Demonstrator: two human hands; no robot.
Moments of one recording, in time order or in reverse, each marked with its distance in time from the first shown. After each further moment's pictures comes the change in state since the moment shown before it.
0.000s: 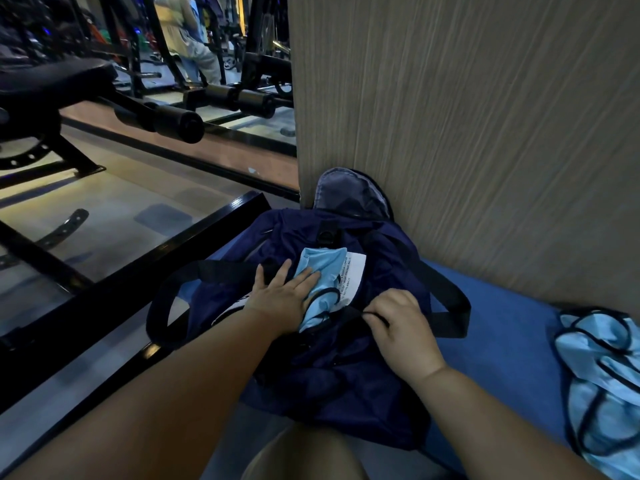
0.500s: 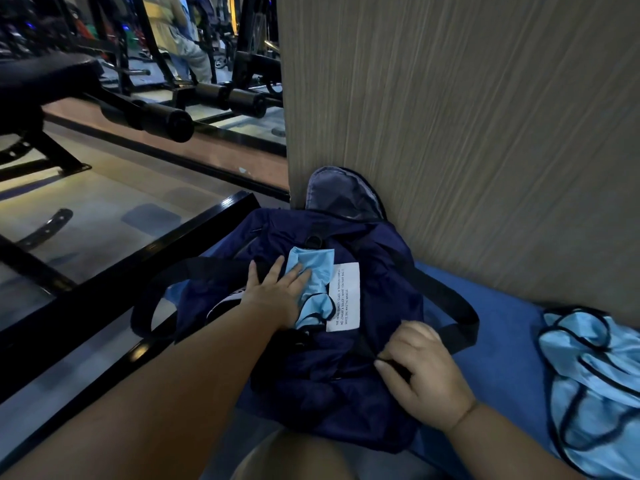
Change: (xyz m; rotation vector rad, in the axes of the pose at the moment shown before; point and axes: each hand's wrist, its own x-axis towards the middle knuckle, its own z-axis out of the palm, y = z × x) left_hand 0.018 0.005 0.003 0.074 -0.024 -0.036; right_hand -0.051 0.024 -0.028 -0.096 0.001 -0.254
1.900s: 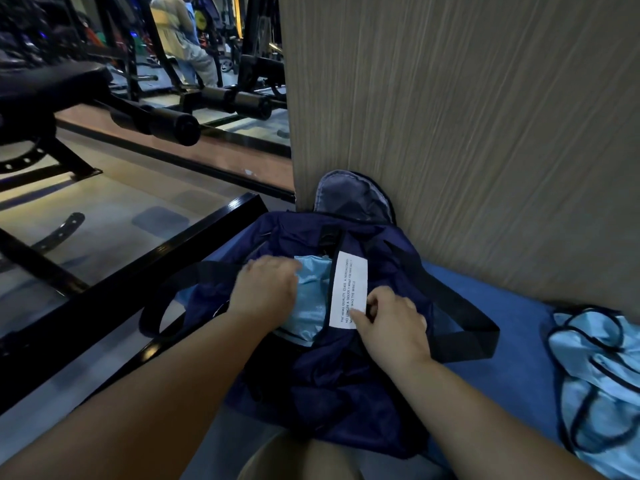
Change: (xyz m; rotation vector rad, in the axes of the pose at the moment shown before) left_hand -0.029 -0.013 -0.020 -0.263 0.468 -0.019; right_hand 0.074 -0.038 0.016 -0.048 -0.214 0.738
